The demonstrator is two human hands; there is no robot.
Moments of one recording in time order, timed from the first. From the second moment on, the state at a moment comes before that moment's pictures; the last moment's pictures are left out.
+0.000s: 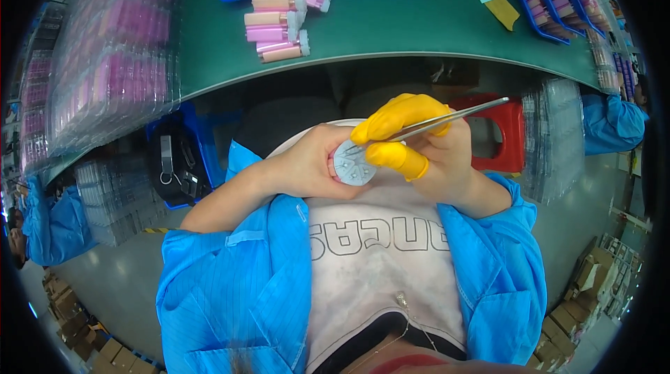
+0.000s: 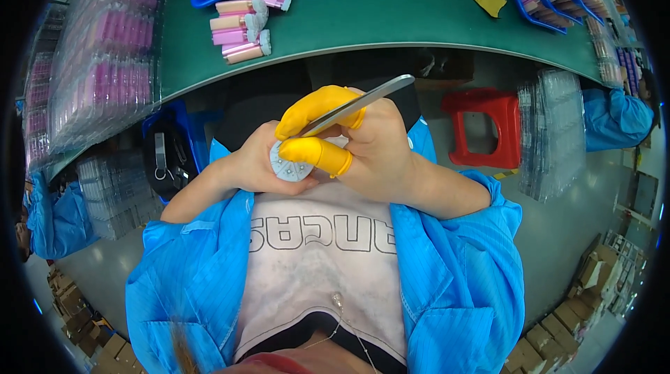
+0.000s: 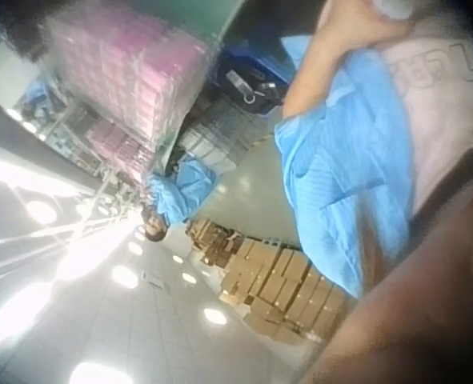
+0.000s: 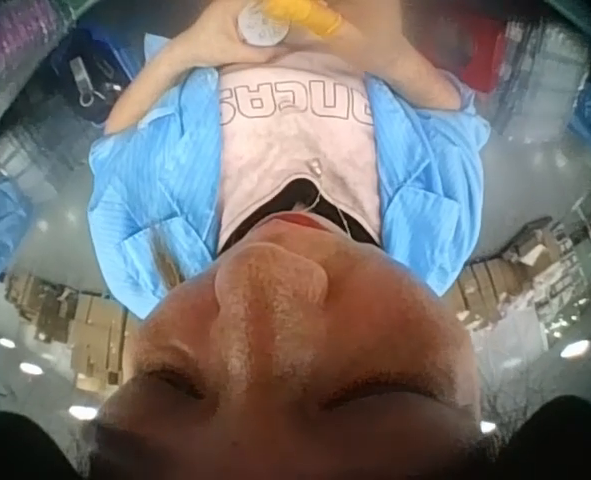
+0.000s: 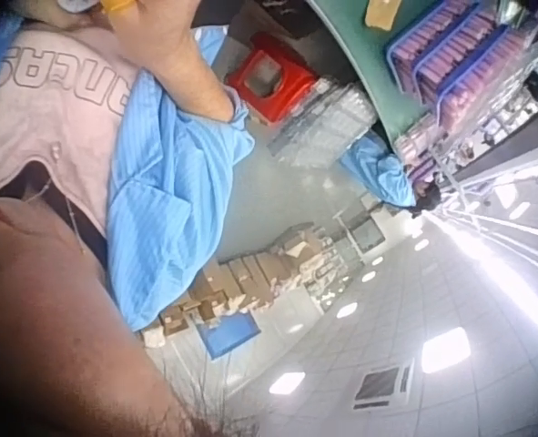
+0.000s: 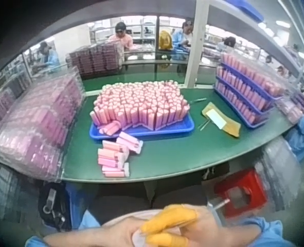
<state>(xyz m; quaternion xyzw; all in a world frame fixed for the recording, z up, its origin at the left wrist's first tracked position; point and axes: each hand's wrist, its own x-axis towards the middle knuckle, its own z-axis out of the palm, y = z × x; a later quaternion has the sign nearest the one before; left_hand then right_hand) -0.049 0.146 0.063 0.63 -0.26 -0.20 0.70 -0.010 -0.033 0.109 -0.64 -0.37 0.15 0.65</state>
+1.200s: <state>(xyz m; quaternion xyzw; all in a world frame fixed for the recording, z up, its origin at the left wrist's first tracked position) -0.052 0.142 0.062 0.64 -0.24 -0.23 0.69 -0.020 -0.034 0.105 -0.69 -0.31 0.14 0.64</state>
